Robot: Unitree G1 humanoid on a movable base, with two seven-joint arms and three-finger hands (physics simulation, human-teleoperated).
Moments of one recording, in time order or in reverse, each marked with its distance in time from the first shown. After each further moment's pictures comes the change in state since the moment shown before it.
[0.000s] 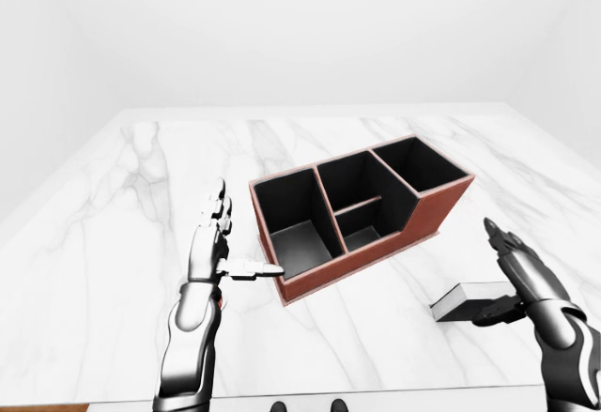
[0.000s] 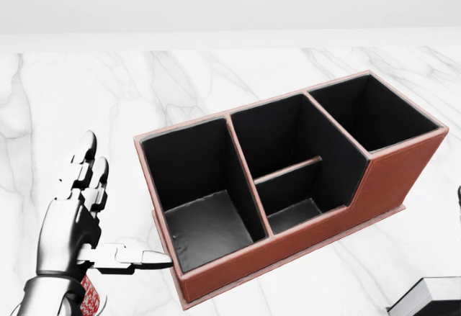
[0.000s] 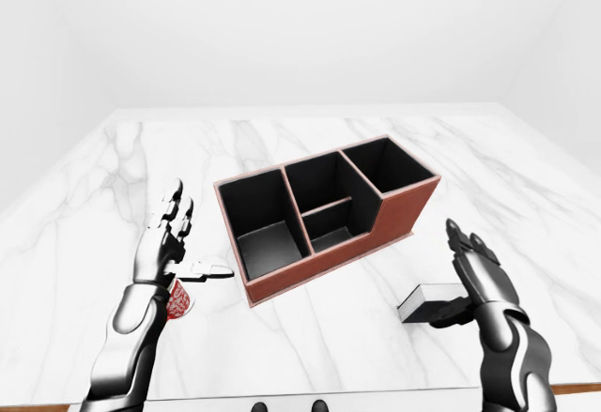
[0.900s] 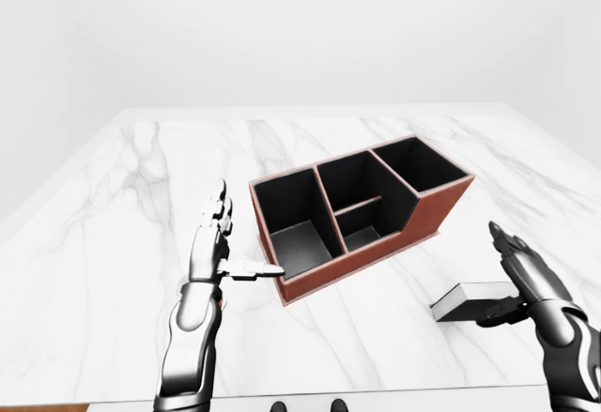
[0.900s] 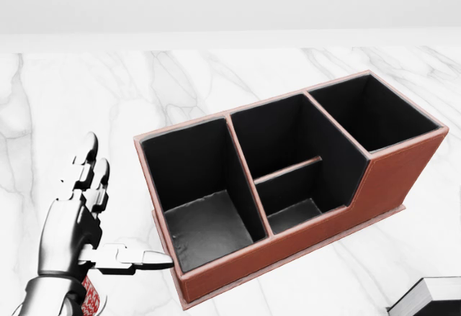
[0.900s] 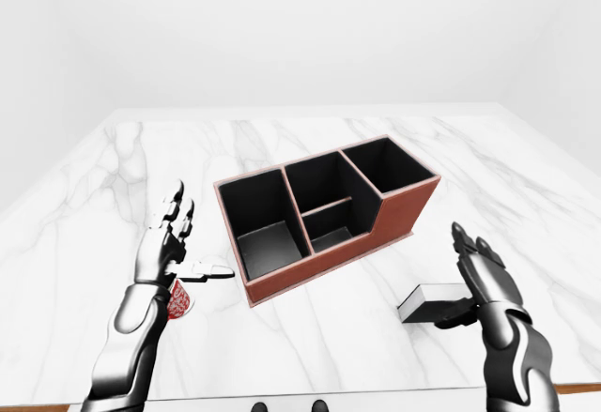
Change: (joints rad) left arm -0.001 -0.001 -0.003 0.008 0.003 0.000 0.002; right arm -0.021 -0.042 0.011 0.104 -0.006 0.000 -0.054
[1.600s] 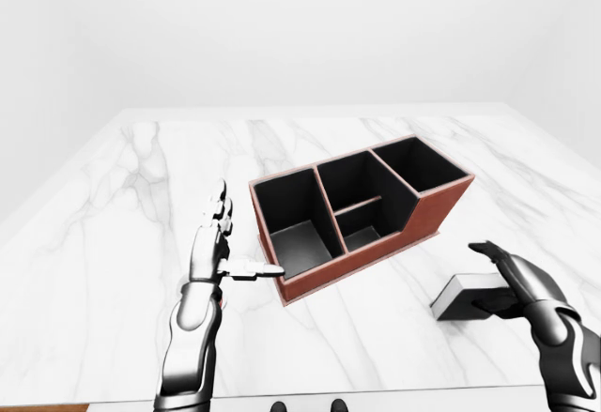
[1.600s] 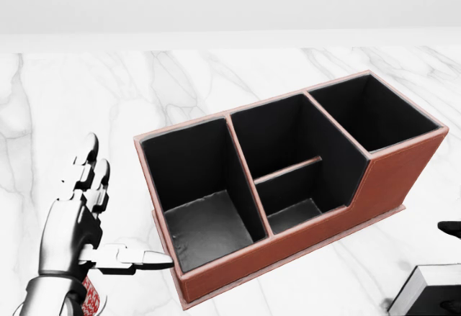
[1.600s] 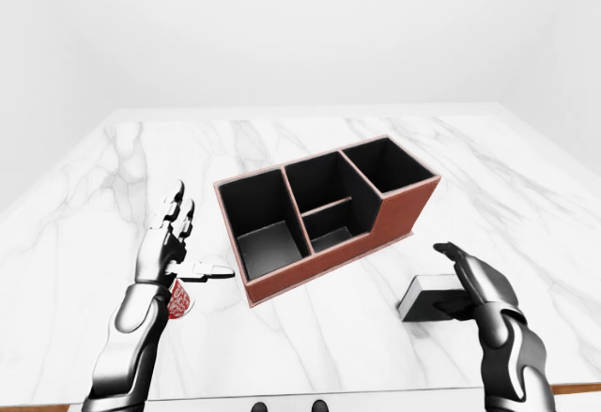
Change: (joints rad) left arm -0.003 0.001 0.001 0.009 0.000 0.000 0.000; right arm -0.008 -0.014 0.029 0.054 -0.005 0.000 -0.026
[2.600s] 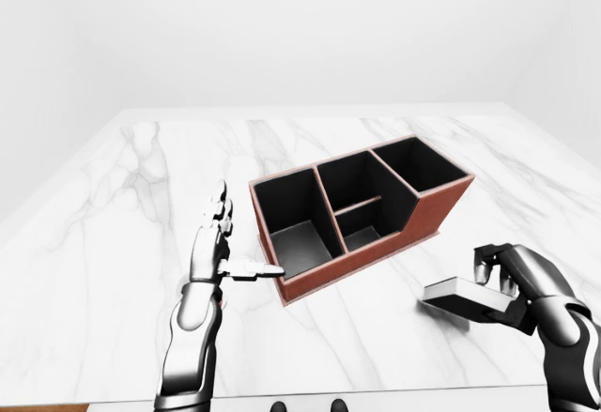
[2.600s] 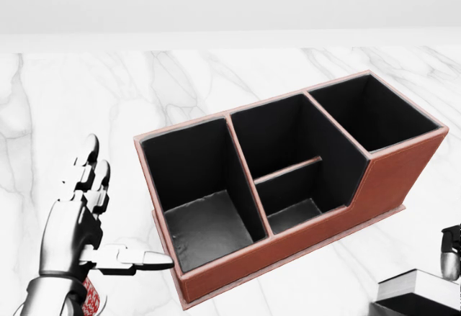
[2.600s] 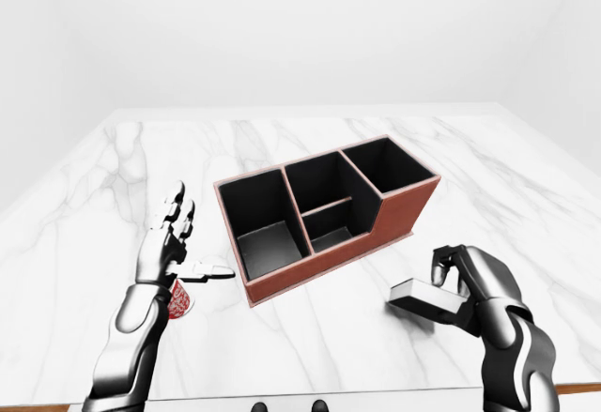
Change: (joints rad) left arm 0.002 -0.001 -0.001 0.005 0.001 0.000 0.001; right arm 0.023 0.058 -0.049 -0.208 0.014 0.000 0.106
